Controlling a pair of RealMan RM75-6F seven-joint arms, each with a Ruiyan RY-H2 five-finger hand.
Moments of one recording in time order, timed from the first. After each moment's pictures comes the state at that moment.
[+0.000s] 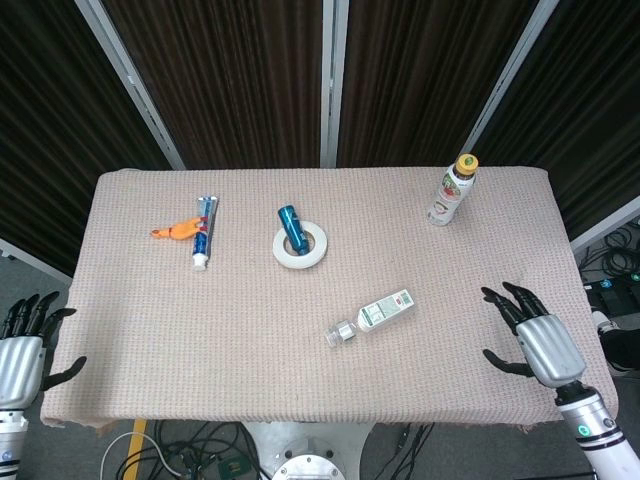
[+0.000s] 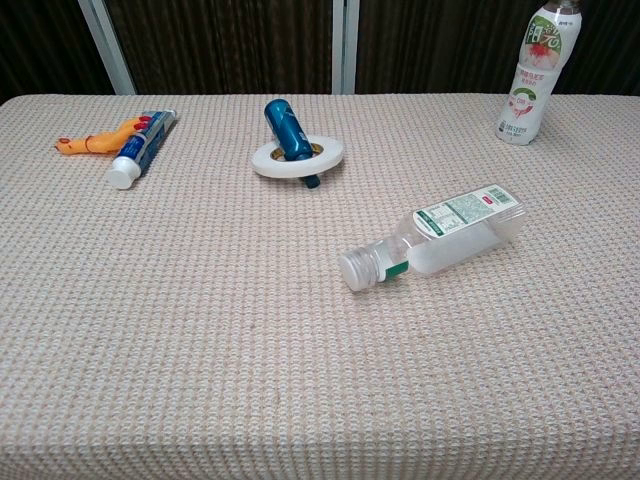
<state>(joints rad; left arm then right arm) -0.03 -1.16 -0.01 -1.63 1.50 1.58 0.03 0.27 -1.08 -0.02 -1.60 -1.70 1.38 0.15</state>
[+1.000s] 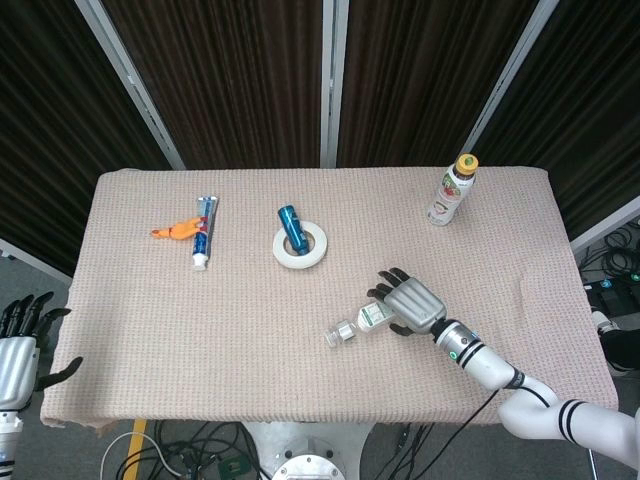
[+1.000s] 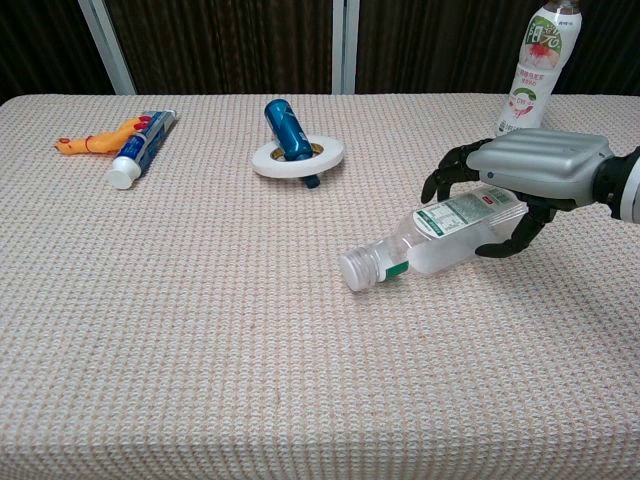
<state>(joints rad) -0.02 -1.15 -0.03 -1.63 1.50 1.56 -0.01 0.71 -1.43 0.07 -1.36 -1.57 0.83 -0.09</state>
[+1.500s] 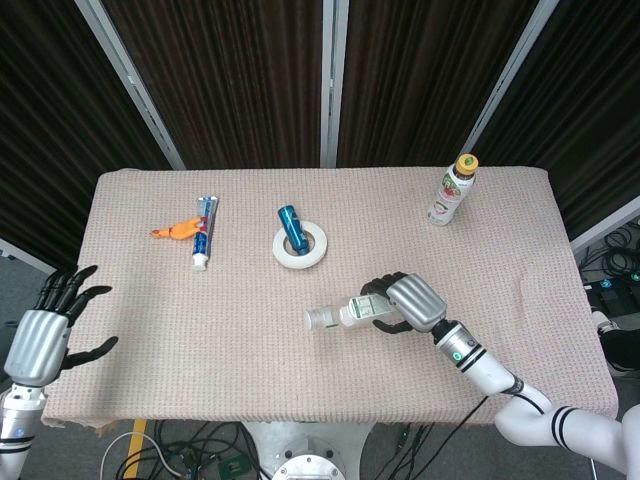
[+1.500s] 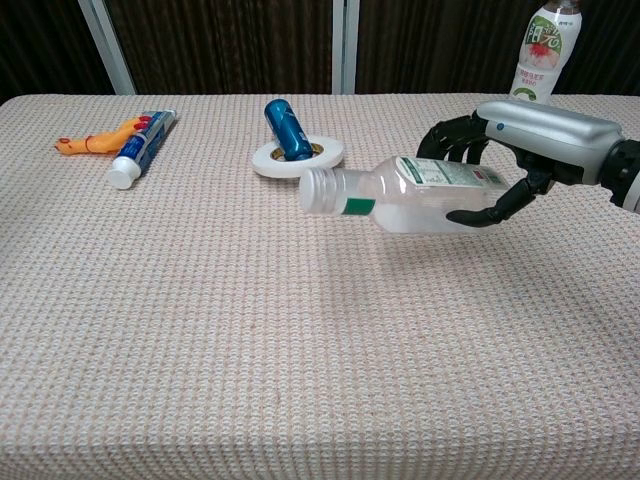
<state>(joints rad) -0.15 -1.15 -0.08 -1.62 1.69 1.56 -0.16 0.67 -1.50 0.06 -1.30 -1.64 1.08 0.30</state>
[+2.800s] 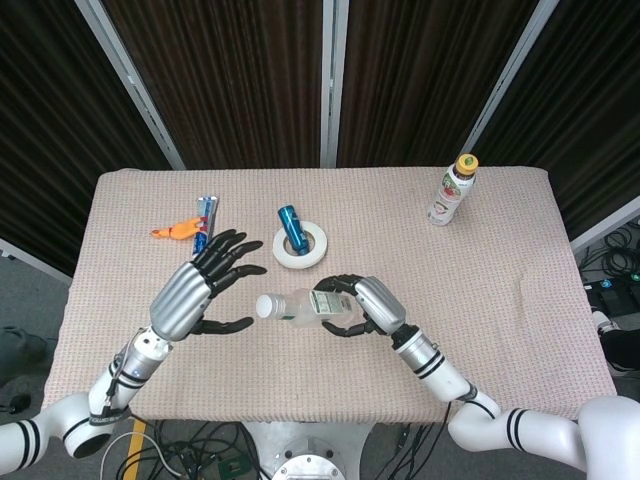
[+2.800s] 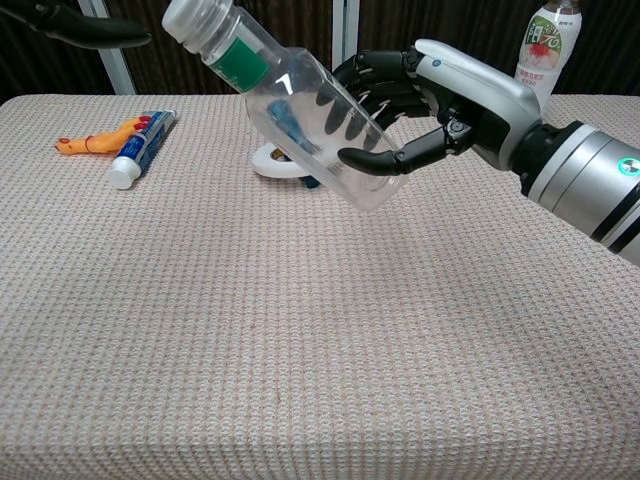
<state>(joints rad) -0.57 -1.35 -0.18 -1.66 1.79 1.41 -0.24 0.71 -1.66 0.13 -1.36 -1.59 1.18 0.57</state>
